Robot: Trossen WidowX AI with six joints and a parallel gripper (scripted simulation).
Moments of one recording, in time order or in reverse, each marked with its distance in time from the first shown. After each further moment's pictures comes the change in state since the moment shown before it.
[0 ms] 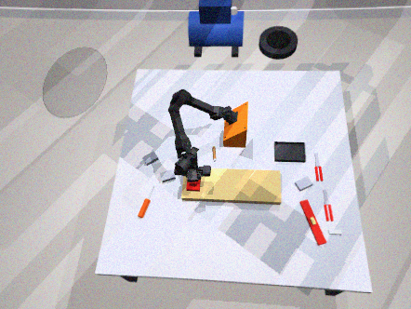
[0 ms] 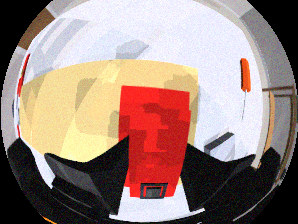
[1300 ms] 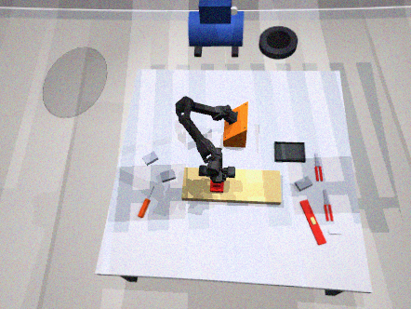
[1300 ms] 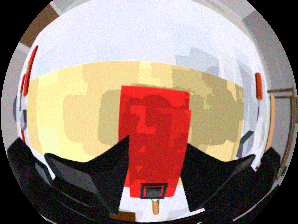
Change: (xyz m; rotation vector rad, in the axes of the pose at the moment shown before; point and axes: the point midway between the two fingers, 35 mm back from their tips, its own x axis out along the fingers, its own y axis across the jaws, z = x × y) arm 0.000 0.127 0.000 -0.001 -0.004 0.003
